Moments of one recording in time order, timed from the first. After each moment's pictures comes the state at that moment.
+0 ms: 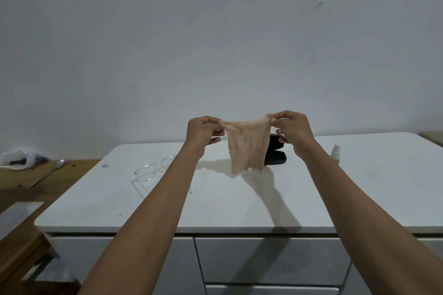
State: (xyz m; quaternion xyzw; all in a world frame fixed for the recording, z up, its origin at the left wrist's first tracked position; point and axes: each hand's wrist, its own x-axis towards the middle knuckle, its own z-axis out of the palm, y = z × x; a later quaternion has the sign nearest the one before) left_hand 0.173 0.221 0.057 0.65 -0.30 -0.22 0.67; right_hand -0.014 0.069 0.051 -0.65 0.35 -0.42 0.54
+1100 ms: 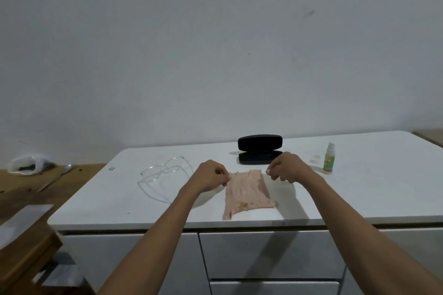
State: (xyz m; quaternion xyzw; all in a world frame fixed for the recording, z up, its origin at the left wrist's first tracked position) left_hand 0.156 0.262 -0.023 0.81 -0.48 -0.17 0.31; right_hand -0.041 0.091 -0.016 -0.85 0.39 -0.12 0.35
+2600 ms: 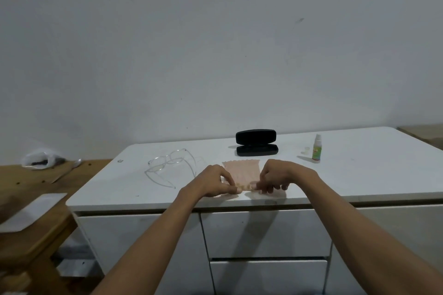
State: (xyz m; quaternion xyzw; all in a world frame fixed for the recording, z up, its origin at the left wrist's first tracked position) left_hand 0.114 0.307 -0.036 0.78 -0.57 -0.12 0.22; right_hand -0.070 0.158 -0.005 -0.90 0.31 0.06 0.29
